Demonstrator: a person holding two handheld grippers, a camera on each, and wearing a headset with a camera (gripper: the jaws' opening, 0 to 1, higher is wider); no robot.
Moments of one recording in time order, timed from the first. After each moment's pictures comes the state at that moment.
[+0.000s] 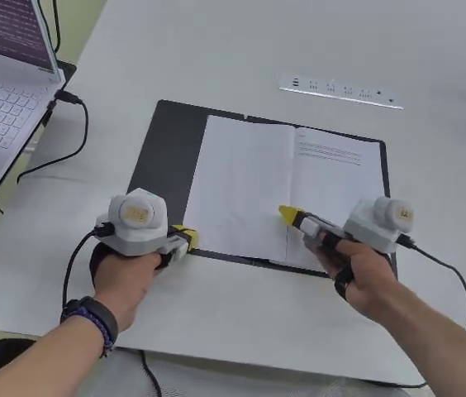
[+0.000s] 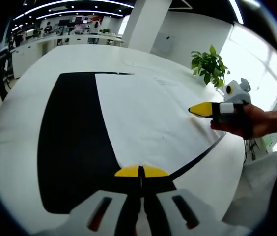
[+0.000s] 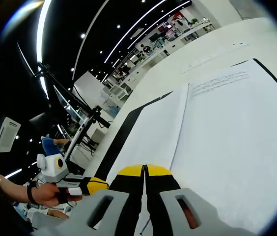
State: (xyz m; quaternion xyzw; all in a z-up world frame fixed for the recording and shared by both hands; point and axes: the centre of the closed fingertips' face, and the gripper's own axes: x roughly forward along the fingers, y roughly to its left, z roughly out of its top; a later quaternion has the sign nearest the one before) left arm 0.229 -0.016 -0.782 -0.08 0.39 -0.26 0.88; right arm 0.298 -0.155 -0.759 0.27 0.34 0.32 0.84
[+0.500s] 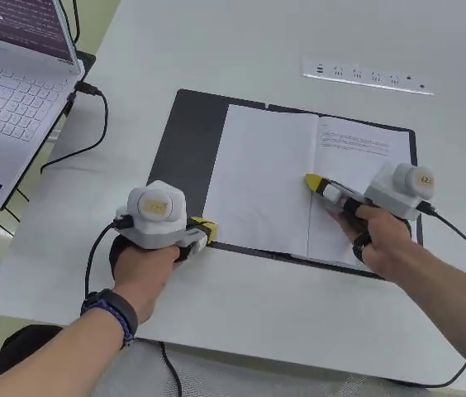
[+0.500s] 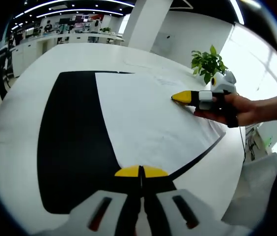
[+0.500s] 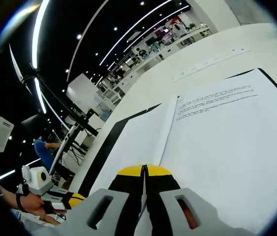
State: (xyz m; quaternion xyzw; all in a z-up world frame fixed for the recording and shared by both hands) left arm 0.232 -0.018 -0.783 -0.08 0.39 -0.26 0.88; right arm 0.352 -0.165 -0.775 0.26 0.33 0.29 0.86
